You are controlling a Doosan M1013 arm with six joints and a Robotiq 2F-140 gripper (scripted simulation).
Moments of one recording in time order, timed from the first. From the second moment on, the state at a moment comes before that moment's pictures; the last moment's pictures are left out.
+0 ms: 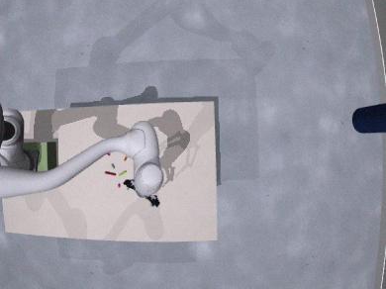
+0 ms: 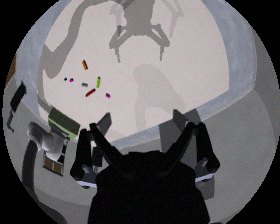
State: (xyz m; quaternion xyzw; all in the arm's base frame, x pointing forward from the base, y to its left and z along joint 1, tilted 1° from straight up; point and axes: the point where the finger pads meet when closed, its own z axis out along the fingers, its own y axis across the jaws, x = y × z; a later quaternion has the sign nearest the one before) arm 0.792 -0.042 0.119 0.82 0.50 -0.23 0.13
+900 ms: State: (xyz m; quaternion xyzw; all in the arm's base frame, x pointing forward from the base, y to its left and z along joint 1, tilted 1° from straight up) arm 0.625 0.084 0.051 0.93 0.35 -0.10 0.08
